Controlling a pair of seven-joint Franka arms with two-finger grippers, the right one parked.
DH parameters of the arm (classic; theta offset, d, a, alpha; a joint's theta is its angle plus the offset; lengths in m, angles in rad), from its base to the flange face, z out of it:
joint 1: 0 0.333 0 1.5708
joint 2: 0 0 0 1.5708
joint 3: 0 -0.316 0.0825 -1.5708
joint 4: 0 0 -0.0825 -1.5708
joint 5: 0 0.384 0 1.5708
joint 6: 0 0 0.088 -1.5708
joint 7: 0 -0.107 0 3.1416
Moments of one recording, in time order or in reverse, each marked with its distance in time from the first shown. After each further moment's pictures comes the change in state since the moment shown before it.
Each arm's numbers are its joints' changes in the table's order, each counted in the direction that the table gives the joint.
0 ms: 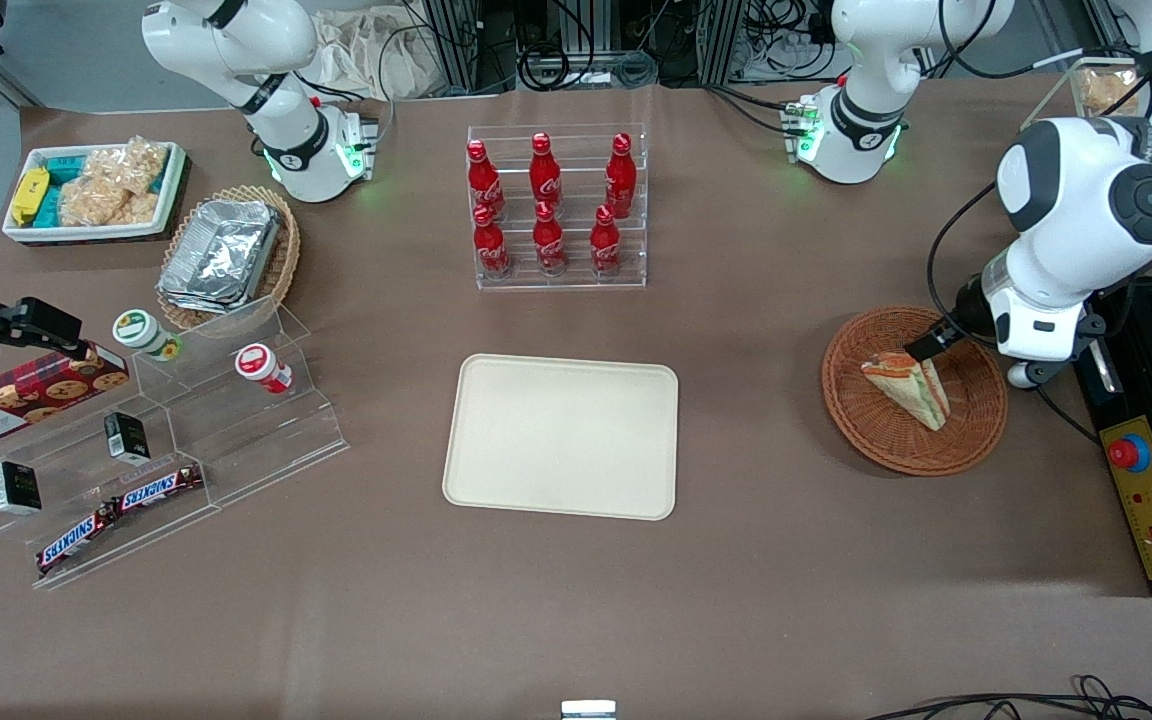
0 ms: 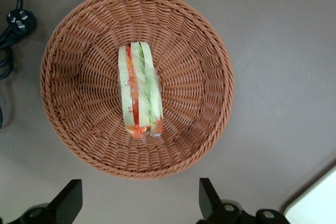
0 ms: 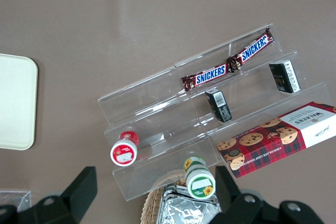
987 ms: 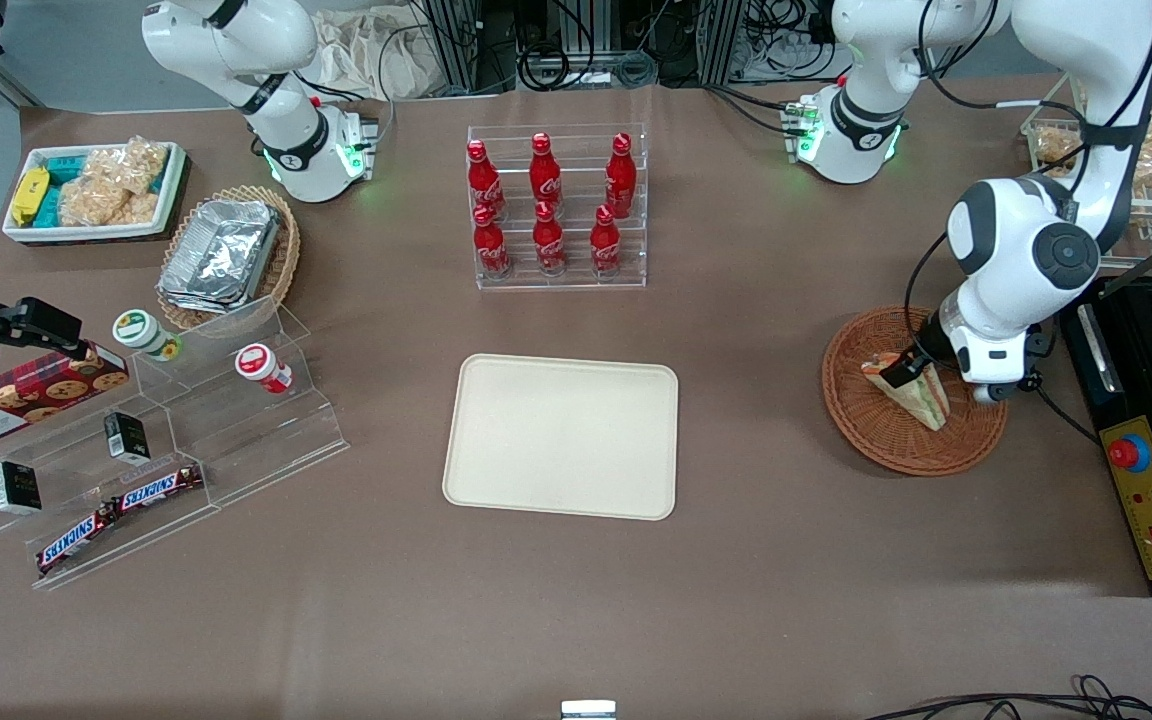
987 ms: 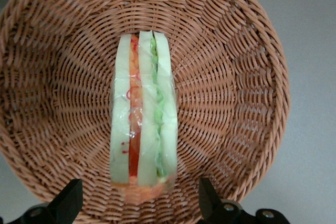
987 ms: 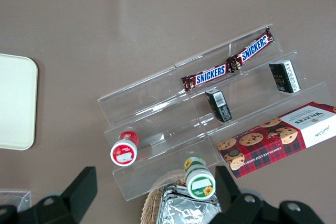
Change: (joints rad) arm 0.011 -0.159 0.000 -0.137 0.004 0.311 0.132
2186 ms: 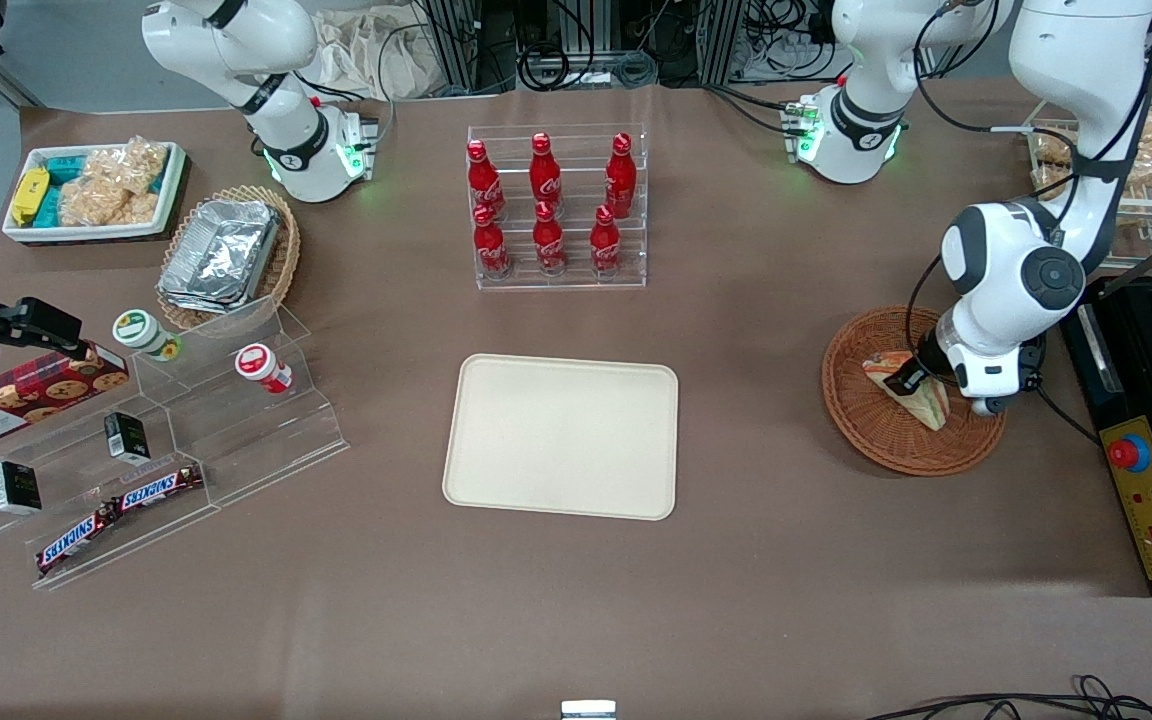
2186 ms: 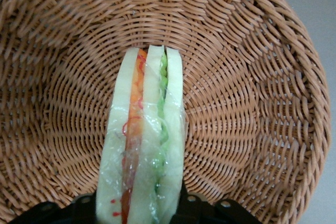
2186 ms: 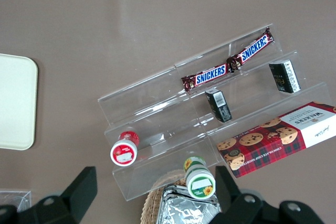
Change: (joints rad) arm 0.018 -0.088 -0.016 0.000 0.034 0.096 0.015
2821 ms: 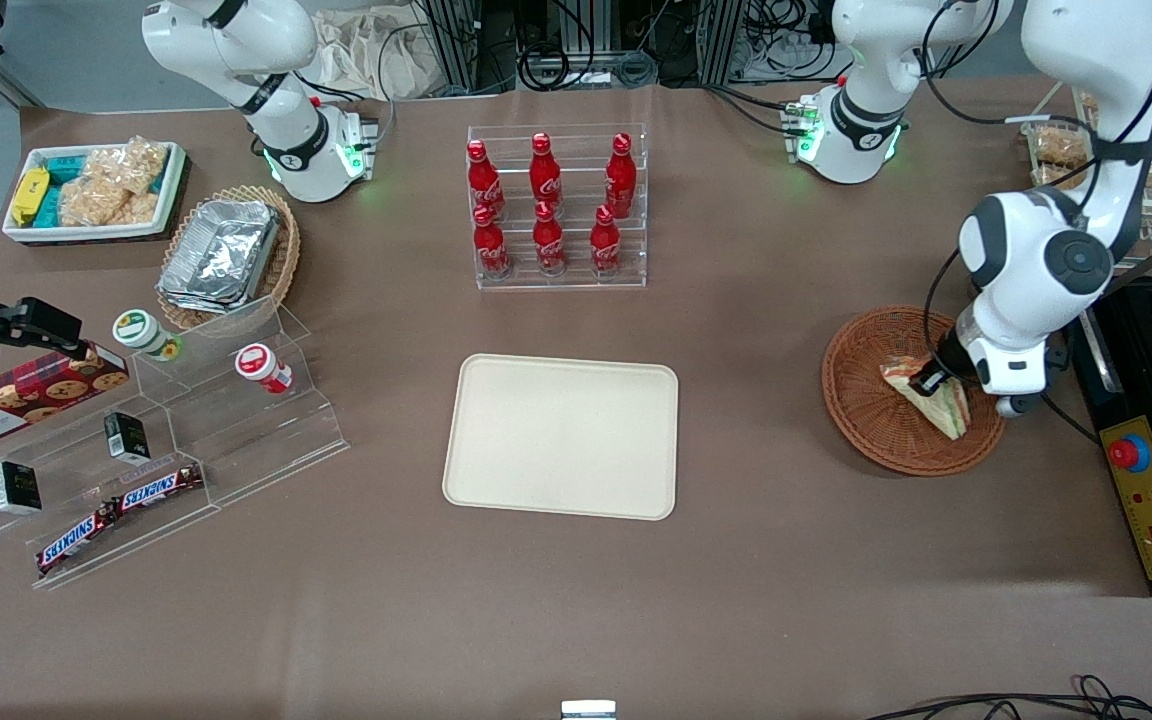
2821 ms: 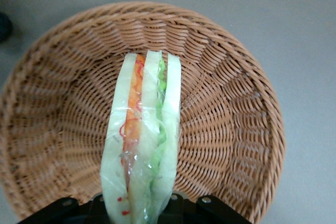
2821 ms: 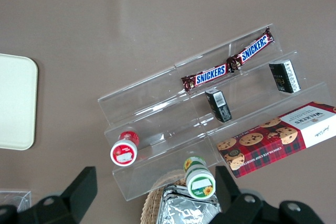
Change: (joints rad) arm 0.009 0.092 -0.008 0.032 0.020 -0.075 -0.069
